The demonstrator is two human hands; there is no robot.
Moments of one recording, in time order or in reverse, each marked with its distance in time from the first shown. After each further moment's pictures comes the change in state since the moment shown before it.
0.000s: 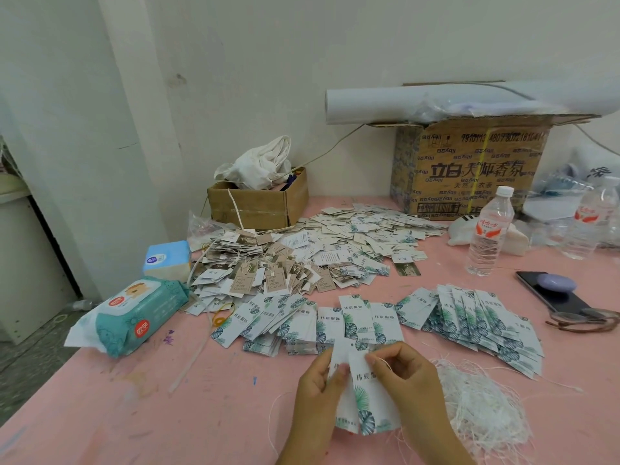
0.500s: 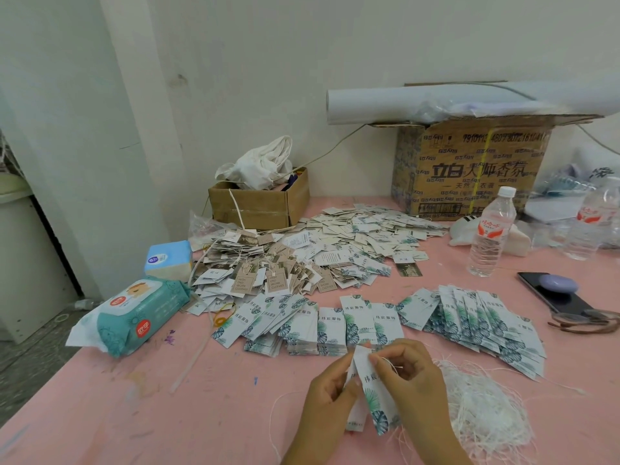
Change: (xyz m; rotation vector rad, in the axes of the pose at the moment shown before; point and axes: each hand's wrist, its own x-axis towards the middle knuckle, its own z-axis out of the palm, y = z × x) left_hand -0.001 -0.011 0.023 0.076 -0.128 0.124; right_hand 0.003 0.005 -0.001 -0.198 0.108 -0.214
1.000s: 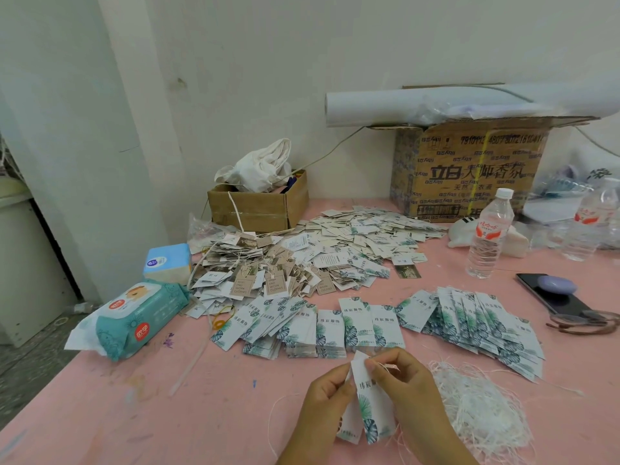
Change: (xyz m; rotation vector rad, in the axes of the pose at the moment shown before) left_hand -0.003 0.012 0.003 -0.086 -0.019 -0.140; right_hand 0.001 0.002 0.001 0.230 -0.119 0.302
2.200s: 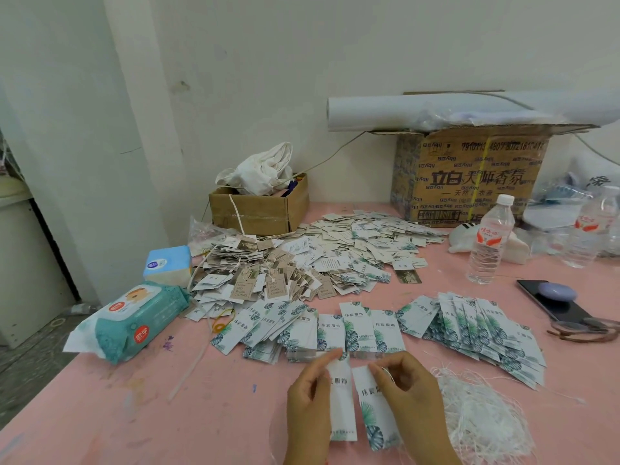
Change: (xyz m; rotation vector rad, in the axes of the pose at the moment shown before) left_hand 0.004 -0.007 -0.009 0.042 0.363 0.146; right_hand -0.003 0.001 0.002 -0.233 0.098 -0.207
